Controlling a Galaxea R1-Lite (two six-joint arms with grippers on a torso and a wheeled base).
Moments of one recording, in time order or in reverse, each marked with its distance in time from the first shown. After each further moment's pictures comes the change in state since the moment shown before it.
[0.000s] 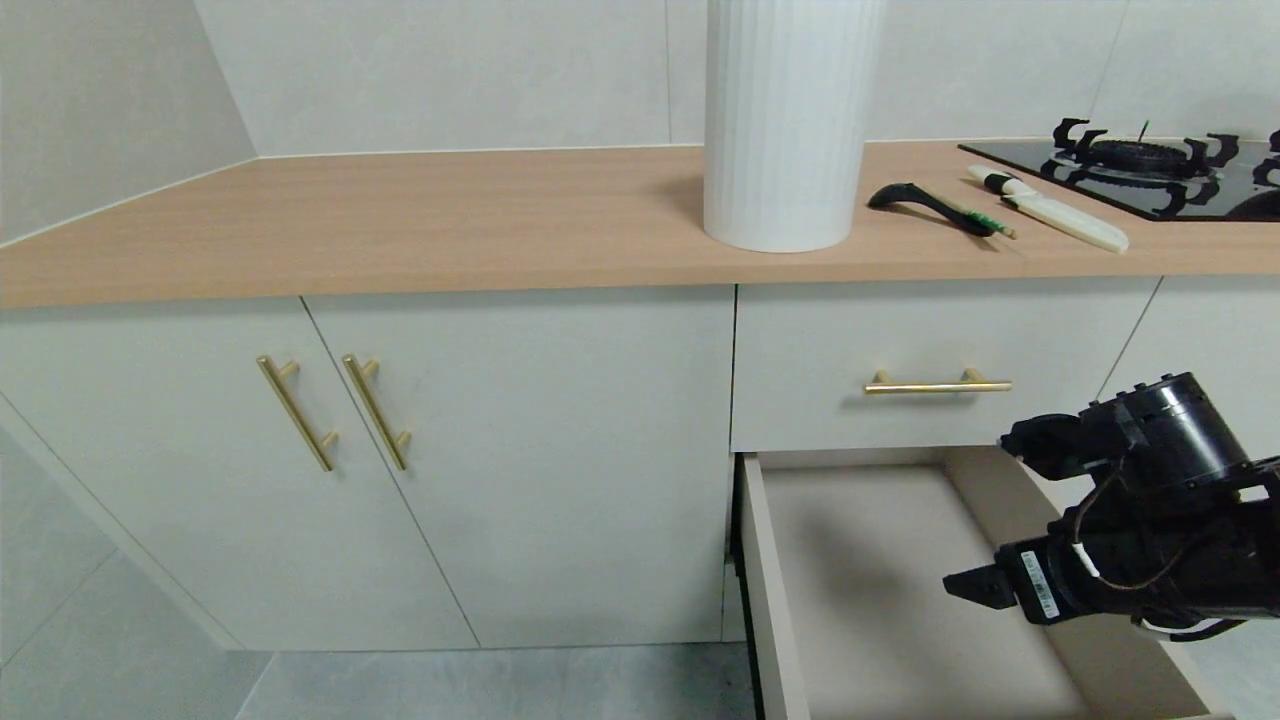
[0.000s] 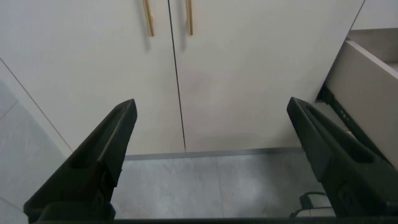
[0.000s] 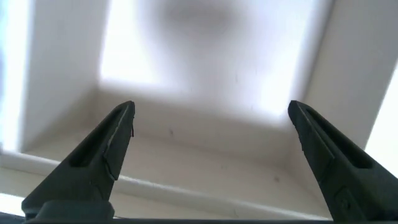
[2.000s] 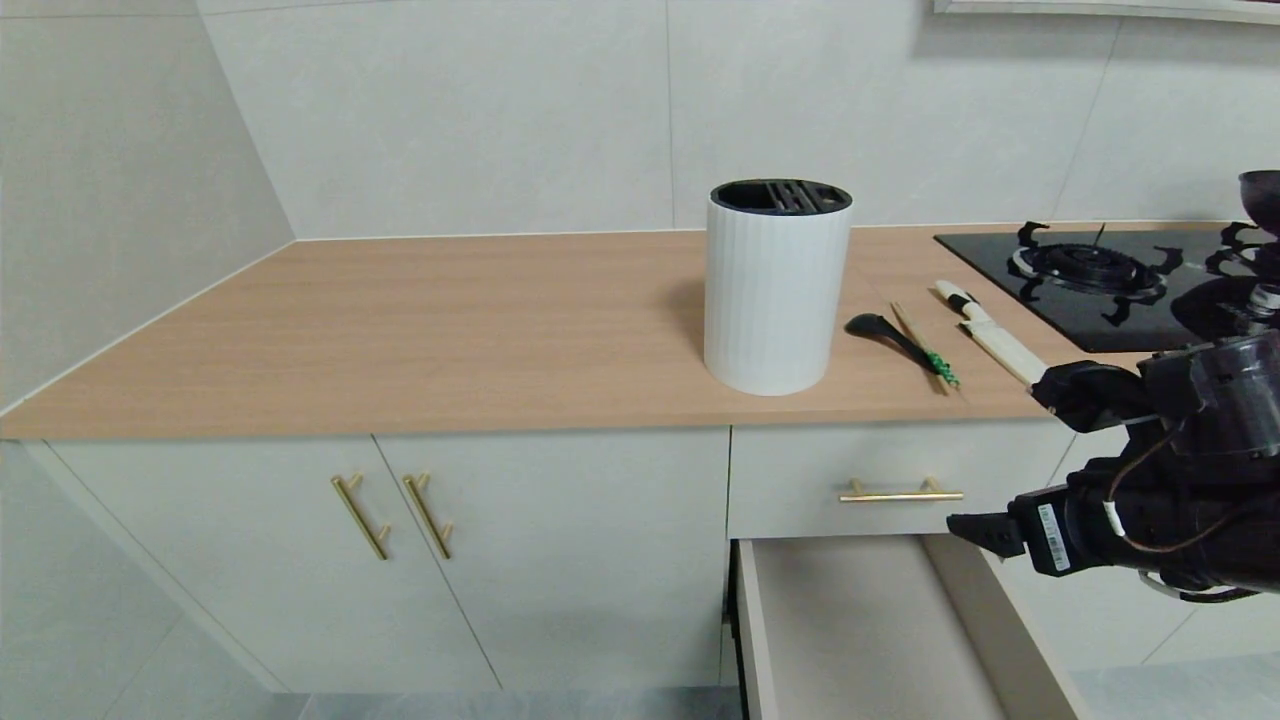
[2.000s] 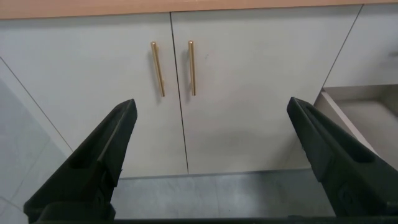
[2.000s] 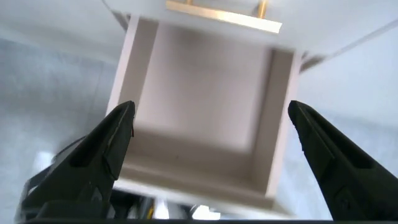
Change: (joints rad) left arm 0.000 0.000 0.000 0.000 0.000 0.000; right arm -0.007 -0.069 -0.012 -0.119 -0.041 -0.064
